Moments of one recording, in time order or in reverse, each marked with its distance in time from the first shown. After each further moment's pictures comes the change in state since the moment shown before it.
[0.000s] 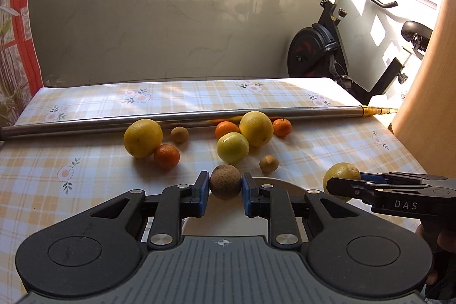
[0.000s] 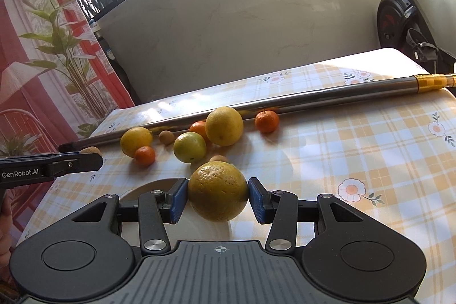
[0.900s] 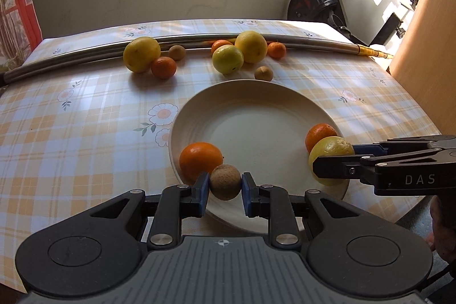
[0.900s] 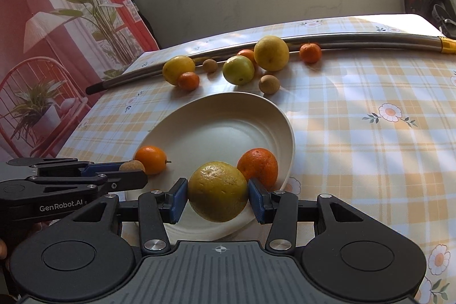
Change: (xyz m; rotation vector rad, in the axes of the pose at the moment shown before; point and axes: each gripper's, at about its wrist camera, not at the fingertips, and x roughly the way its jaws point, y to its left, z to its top) left arm -0.002 -0.005 -0.075 0.023 0.162 0.014; right arm -0.019 0.045 -0.055 -0.035 0.199 0.063
